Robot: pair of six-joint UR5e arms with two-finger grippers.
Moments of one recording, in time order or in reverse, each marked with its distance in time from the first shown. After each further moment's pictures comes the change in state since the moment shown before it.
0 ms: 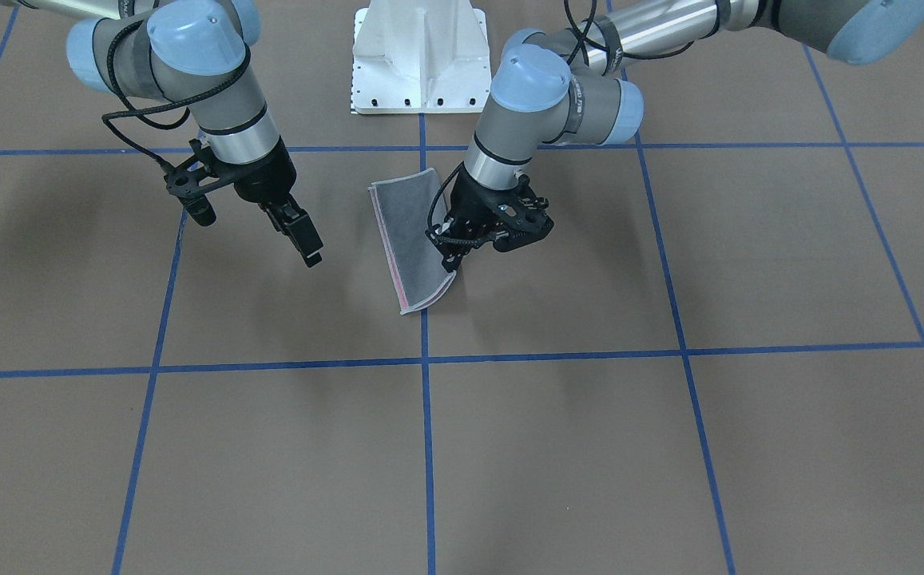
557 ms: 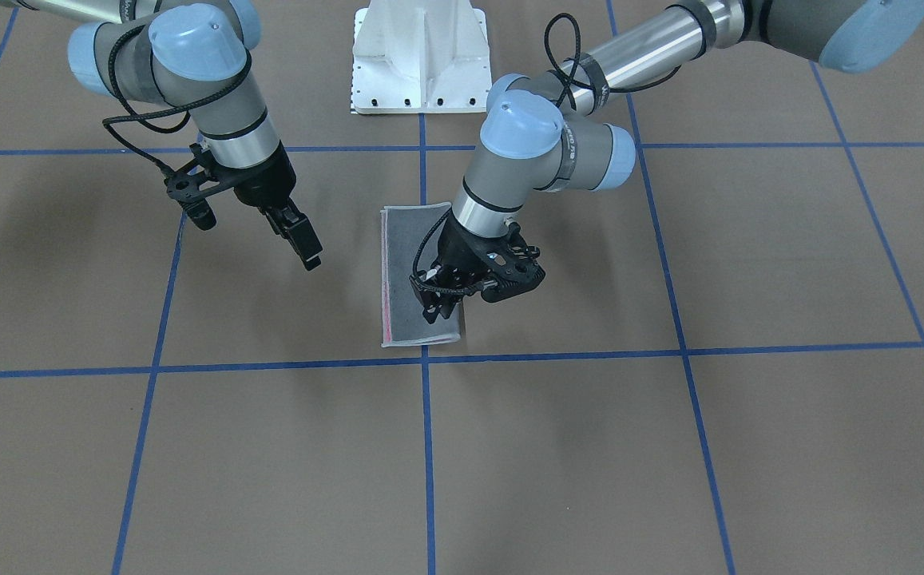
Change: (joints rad) left arm -0.069 -0.092 0.157 -0.104 -0.002 0.064; right arm -0.002 0.005 -0.009 0.002 -0.006 -0.003
